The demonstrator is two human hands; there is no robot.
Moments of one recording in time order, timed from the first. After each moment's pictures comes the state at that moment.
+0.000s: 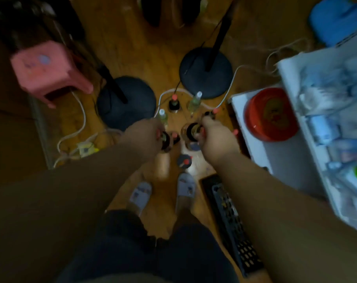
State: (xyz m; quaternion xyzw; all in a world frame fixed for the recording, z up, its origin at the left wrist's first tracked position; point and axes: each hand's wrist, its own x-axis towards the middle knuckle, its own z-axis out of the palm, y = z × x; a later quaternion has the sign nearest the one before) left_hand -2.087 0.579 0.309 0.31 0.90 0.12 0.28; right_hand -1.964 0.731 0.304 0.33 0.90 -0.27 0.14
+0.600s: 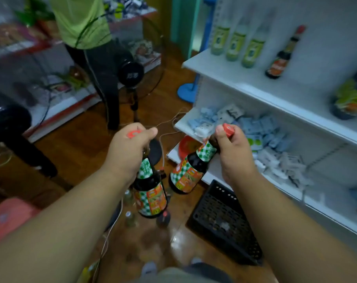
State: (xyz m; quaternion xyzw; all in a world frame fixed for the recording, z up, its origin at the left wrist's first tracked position) left_hand -2.035 0.561 0.607 0.37 0.62 0.59 0.35; right_hand -1.832 0.635 0.594 0.51 0.51 -0.49 -0.48
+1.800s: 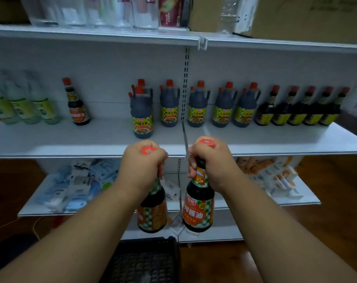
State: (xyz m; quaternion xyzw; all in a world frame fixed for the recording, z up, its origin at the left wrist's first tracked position) left_hand -1.469 0.704 0.698 0.62 0.44 0.47 0.45; right_hand -1.308 0.666 0.694 0.50 0.43 -0.44 -0.61
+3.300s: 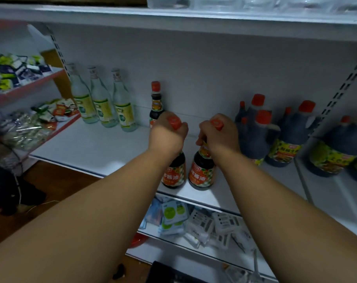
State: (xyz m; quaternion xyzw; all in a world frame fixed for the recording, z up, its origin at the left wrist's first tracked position) left_hand -1.616 1.052 0.671 0.58 0.60 0.49 0.26; right_hand -1.485 1.048 0.668 0.60 0.51 -0.32 -0.53
